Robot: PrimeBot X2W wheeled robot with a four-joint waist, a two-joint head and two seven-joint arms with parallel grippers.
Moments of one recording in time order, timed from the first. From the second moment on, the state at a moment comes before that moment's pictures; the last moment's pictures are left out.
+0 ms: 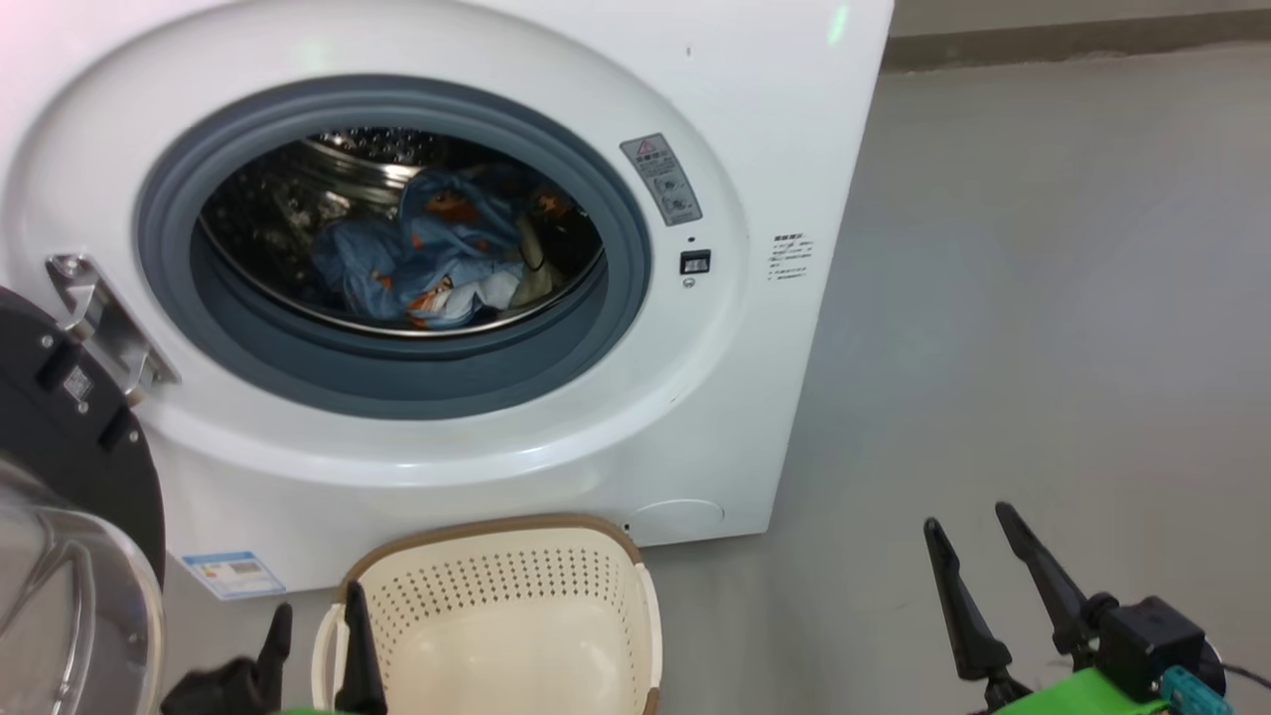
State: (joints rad) left arm -0.03 0.09 -0.19 0.26 -0.48 0.13 -0.26; right arm 0.02 -0.10 0.05 0.08 0.22 0.12 -0.26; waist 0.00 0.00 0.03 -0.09
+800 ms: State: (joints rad) left arm 0.10 0.08 -0.15 0.11 -0.46 0.14 -0.26; right arm 0.05 -0.12 0.04 0.08 0.22 0.12 -0.26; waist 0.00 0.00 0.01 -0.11
